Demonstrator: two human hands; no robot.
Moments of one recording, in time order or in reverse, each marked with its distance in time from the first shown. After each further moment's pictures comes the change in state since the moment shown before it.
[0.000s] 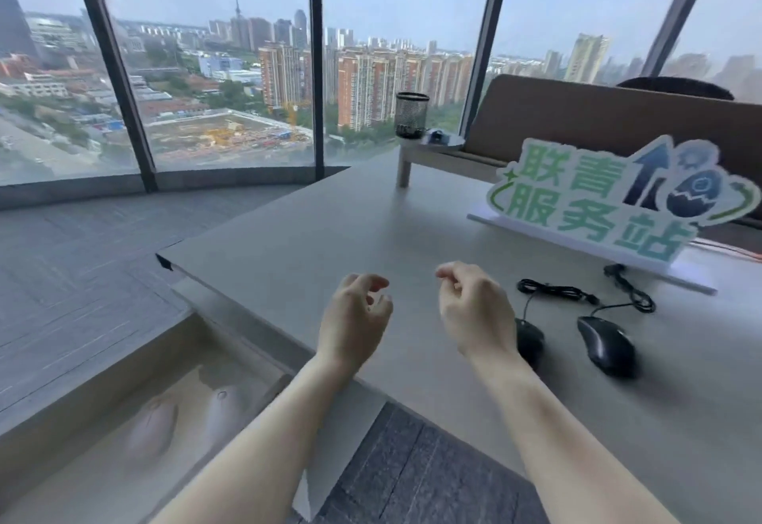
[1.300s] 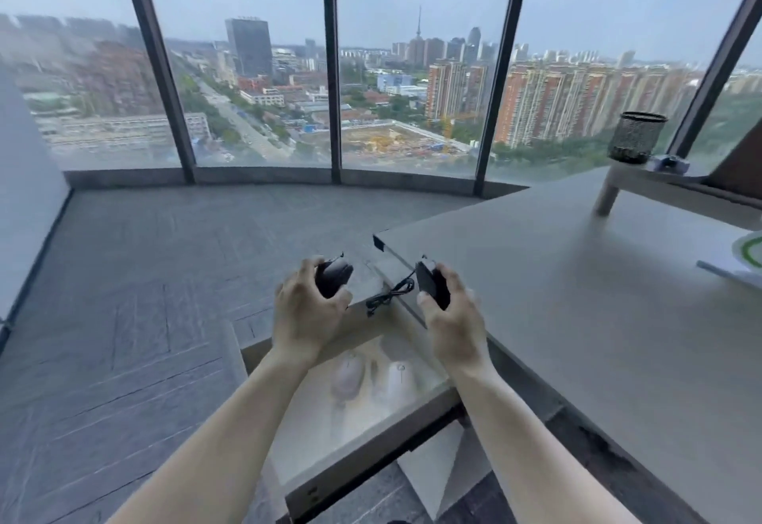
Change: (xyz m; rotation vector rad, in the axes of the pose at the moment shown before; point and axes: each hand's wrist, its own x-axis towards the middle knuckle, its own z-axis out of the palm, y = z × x) left_hand -0.075 -0.120 -0.252 0.304 0.524 -0.365; right_hand -0.082 -0.177 0.154 0.564 -0.437 -0.088
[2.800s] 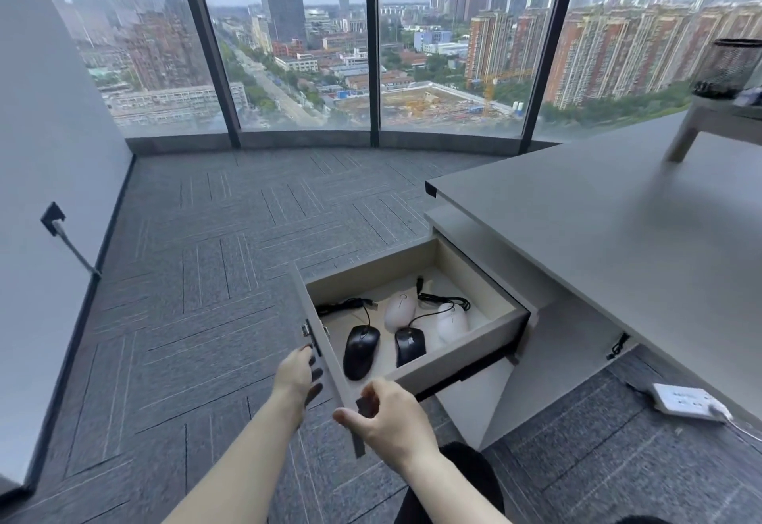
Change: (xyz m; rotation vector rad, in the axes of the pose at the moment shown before) left_hand -0.111 -0.175 -0.020 -0.613 -0.115 -0.876; right_hand -0.171 0.073 0.130 -0.330 -0.595 0.041
